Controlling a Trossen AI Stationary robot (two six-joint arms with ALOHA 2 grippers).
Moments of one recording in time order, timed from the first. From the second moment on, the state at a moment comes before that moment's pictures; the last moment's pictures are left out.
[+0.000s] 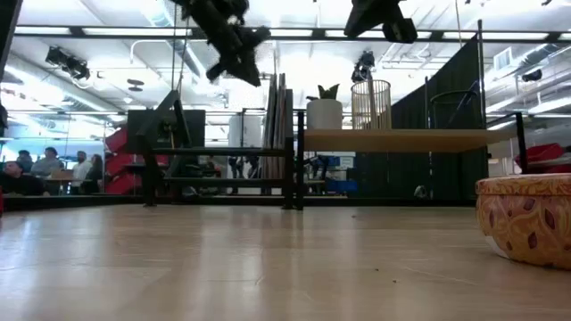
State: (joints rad) left arm 0.70 1.63 1.78 -0.79 0.00 -0.21; right arm -0.11 1.42 1.51 -0.91 -0.02 0.70
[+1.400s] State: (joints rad) left arm -0.23 1.64 1.32 -0.88 -0.16 -0.80; right arm 0.48 1.40 1.51 -0.88 -0.41 -0.03
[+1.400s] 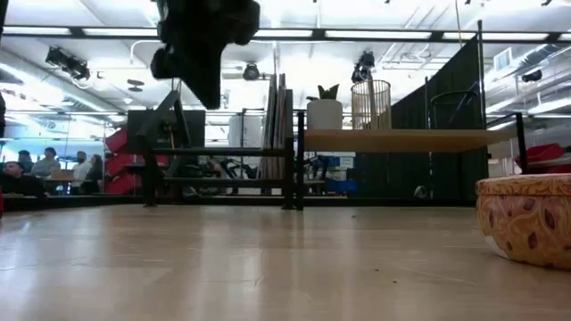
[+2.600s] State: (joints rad) left arm -0.28 1.64 1.21 -0.63 -0.06 -0.71; right arm 0.95 1.82 0.84 -0.13 0.63 0.89
